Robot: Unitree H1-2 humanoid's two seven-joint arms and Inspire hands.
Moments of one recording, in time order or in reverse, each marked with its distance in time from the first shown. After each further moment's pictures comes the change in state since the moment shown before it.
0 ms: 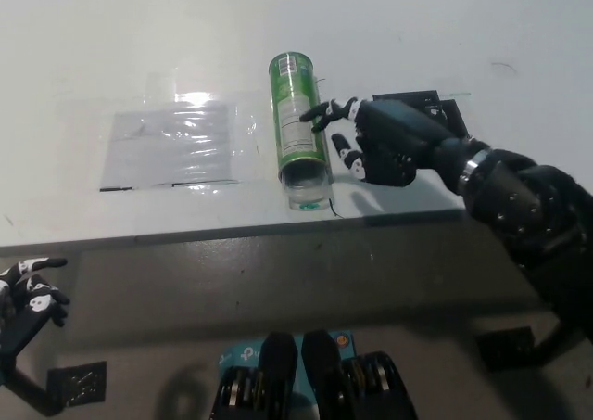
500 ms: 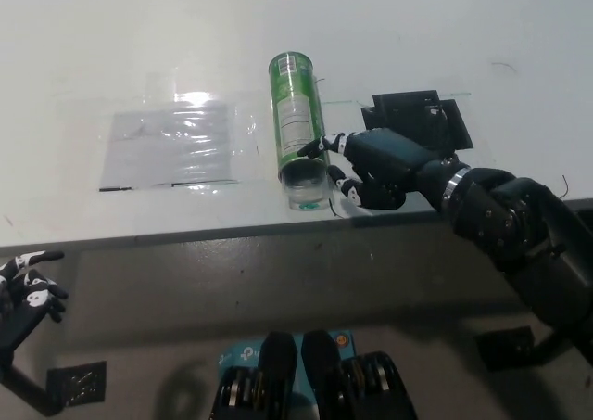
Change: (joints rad) left_arm -0.007 0.010 0.001 0.000 -0.006 0.004 -0.001; right_arm 0.002 0.030 0.029 0.150 -0.122 -0.151 -0.004
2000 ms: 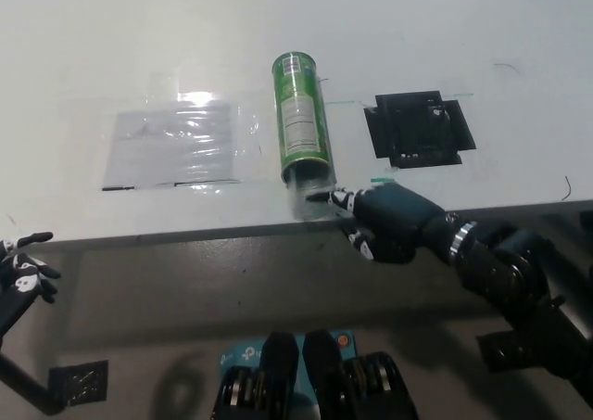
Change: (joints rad) left_arm -0.026 0.023 0.018 -0.017 -0.012 0.005 -0.016; right_arm 0.155 -0.013 -0.015 -0.028 -0.124 -0.088 0.002
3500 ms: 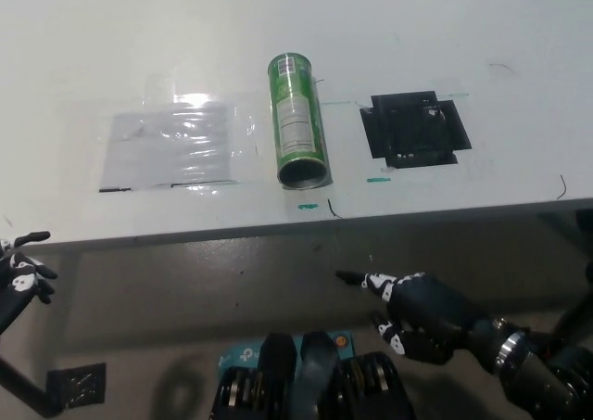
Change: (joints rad) left_arm 0.006 -0.001 0.010 -0.020 -0.001 0.017 -0.001; right_arm 0.349 -0.017 -0.120 -0.385 0.025 0.125 0.074
